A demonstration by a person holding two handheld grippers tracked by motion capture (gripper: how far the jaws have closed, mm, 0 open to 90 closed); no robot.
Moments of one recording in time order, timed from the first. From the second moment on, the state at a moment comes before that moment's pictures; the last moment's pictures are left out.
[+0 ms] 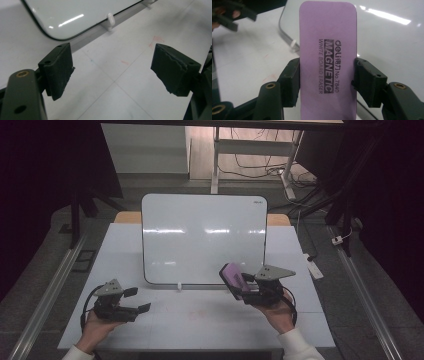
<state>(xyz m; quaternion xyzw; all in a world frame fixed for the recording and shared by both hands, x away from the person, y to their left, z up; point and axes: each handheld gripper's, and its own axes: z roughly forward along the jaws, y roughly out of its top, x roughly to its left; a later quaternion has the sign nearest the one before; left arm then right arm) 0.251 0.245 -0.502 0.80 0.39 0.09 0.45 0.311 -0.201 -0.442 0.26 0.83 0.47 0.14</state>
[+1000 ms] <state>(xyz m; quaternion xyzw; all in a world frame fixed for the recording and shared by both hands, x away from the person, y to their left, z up) 0.283 0.154 -0.474 0.86 0.25 0.05 0.44 0.307 -0.163 -0.472 0.17 0.88 0.43 0.07</state>
